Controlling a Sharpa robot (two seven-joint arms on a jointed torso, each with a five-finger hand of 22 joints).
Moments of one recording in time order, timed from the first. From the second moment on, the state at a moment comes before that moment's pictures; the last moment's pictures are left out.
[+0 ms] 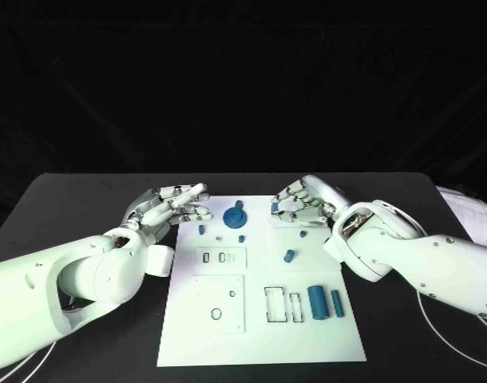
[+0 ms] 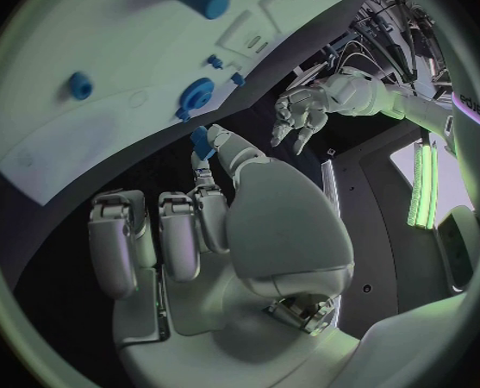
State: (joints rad) left arm 1.16 -0.90 -0.03 1.67 0.09 -0.37 0.43; left_hand 1.41 0.01 -0.06 0.10 0.05 0.99 0.19 0.11 0.08 1.10 0.13 0.12 0.09 1.20 0.07 0.33 0.37 0.18 1.16 0.17 0.30 0.16; right arm 1.04 -0.84 0.16 1.61 -1.29 -0.48 -0.11; right_hand 1.33 -0.04 0.30 0.00 0.25 1.13 0.11 0.11 0.09 1.47 0.03 1.36 1.31 1.47 -0.04 1.54 1.31 0.02 1.47 0.08 1.54 1.31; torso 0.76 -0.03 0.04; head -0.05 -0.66
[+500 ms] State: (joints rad) left arm 1.16 -0.90 -0.03 1.66 0.09 -0.36 0.43; left_hand 1.41 0.01 -0.06 0.10 0.05 0.99 0.19 0.11 0.08 1.10 0.13 0.12 0.09 1.20 0.07 0.33 0.37 0.18 1.16 0.17 0.30 0.16; right arm 1.03 -0.70 0.10 1.63 -1.42 -0.43 -0.24; right_hand 1.31 -0.03 0.30 0.00 0.25 1.13 0.11 0.10 0.09 1.47 0.03 1.34 1.31 1.47 -0.04 1.53 1.31 0.02 1.47 0.08 1.54 1.31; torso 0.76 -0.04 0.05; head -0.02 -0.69
